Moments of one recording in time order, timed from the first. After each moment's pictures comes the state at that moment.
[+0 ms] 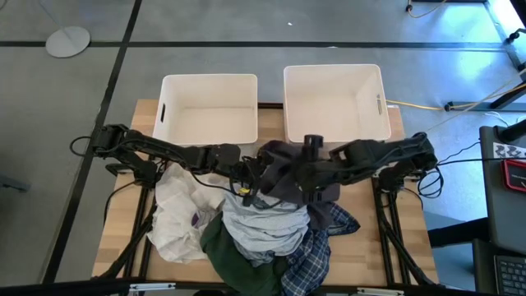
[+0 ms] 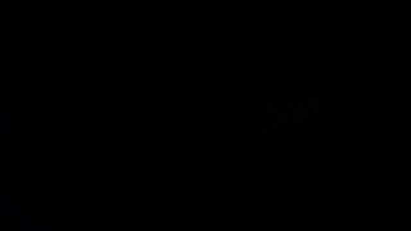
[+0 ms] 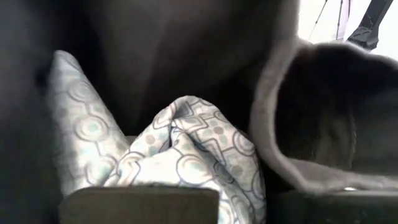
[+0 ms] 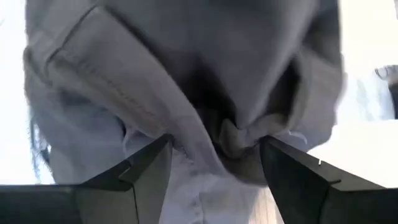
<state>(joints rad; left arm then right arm) -0.09 1.53 1.02 0.32 0.11 0.17 0.31 1.71 2.01 -1.38 0.44 0.10</state>
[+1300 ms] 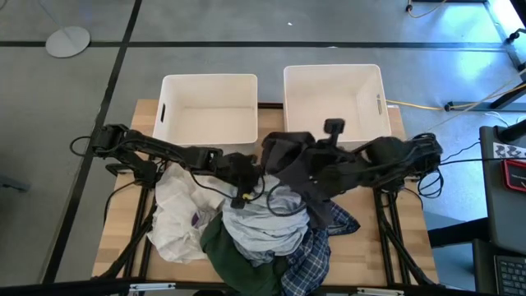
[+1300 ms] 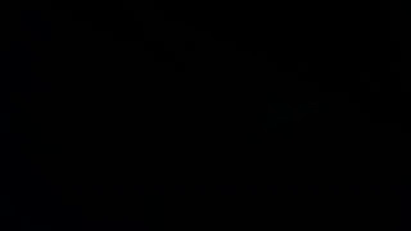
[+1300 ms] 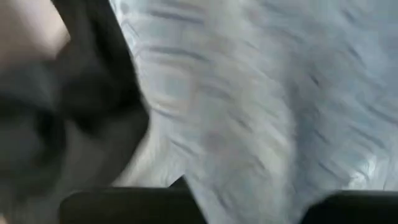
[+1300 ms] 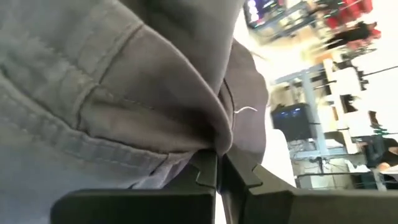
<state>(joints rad) -0.10 1.53 1.02 -0.21 0.04 0.09 0.39 1.73 2.26 -1.57 0.88 0.03</state>
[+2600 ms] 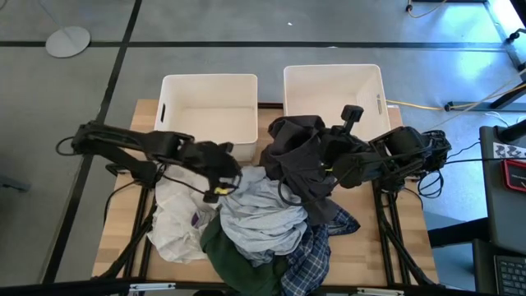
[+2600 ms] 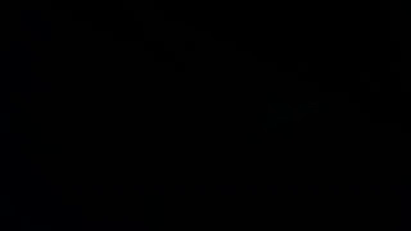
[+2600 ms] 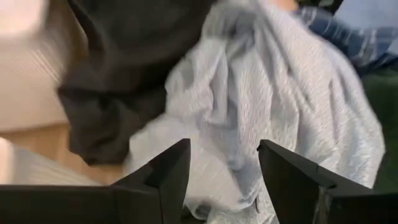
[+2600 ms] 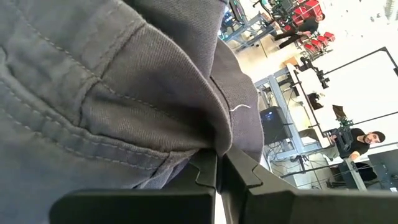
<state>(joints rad) -0.16 1.28 1.26 -0.70 -0.05 0.06 0.40 1.69 2.32 -1.57 1.01 0.02</state>
